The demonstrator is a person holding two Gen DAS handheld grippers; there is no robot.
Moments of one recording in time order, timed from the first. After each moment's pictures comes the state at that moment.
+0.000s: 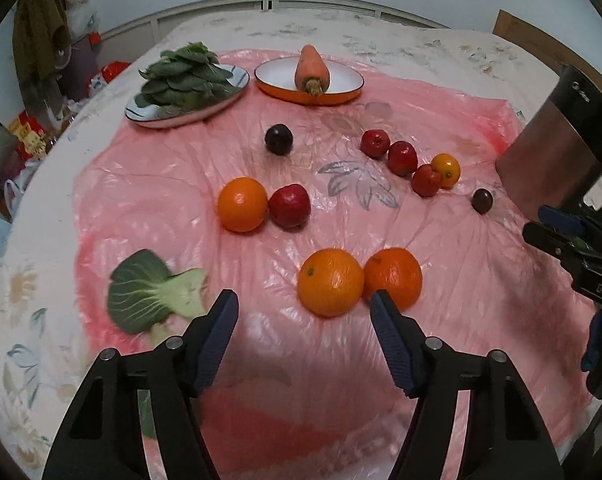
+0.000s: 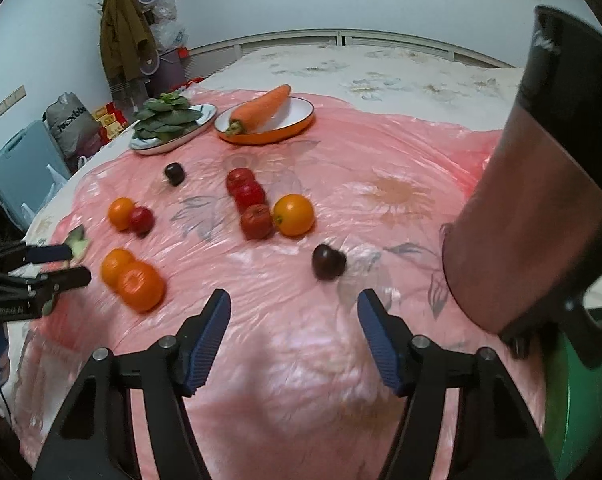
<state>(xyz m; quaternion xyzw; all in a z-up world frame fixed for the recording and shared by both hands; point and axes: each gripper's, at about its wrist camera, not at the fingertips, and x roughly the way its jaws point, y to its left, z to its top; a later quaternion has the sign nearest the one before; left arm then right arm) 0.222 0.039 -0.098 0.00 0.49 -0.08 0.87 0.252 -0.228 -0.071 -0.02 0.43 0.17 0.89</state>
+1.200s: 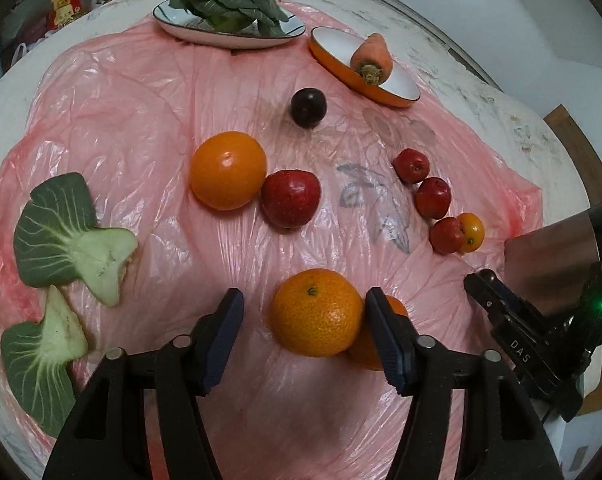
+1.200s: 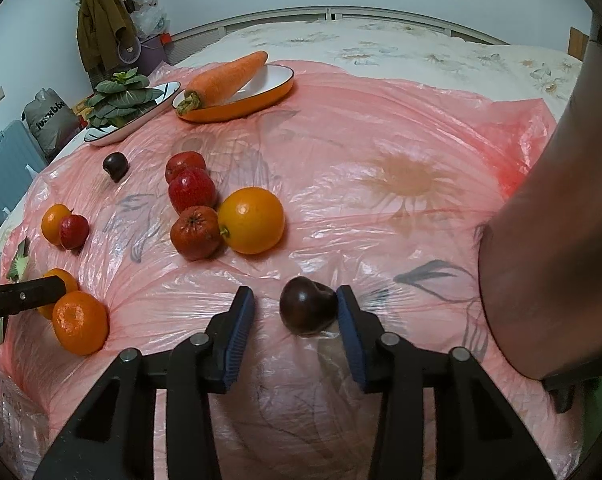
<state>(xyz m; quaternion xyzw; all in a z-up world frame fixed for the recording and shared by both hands) 0.258 0.046 -0.137 -0.21 0.51 -0.04 0.83 0.316 -0.222 -0.128 -0.02 0.46 0.15 0.87</state>
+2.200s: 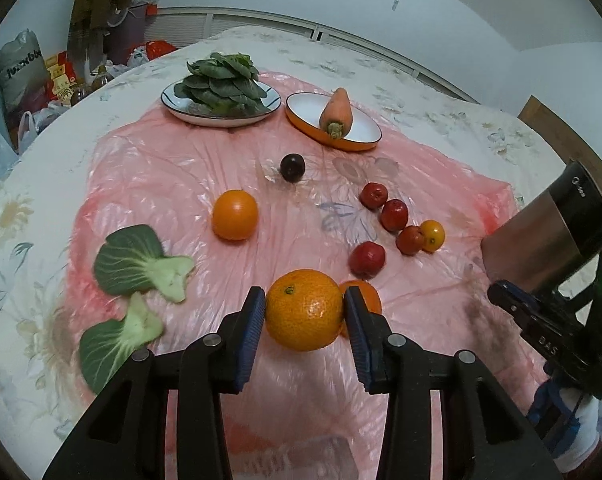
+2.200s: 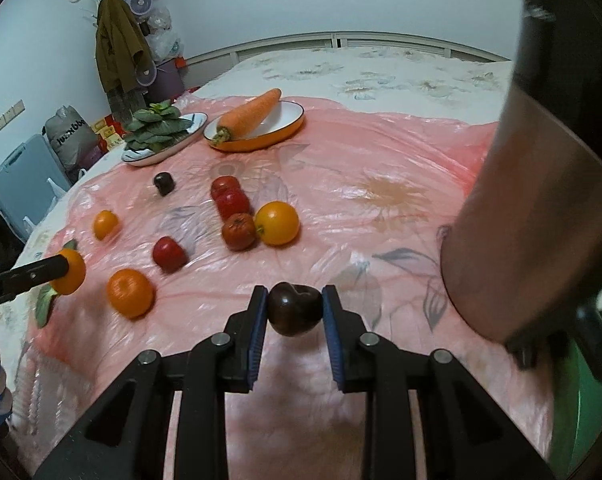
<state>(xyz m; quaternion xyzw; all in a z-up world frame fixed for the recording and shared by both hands) 0.199 0.050 -0.077 -0.14 0.43 -0.03 0.89 0.255 -0.243 -0.077 0.00 0.42 0.17 0.89</state>
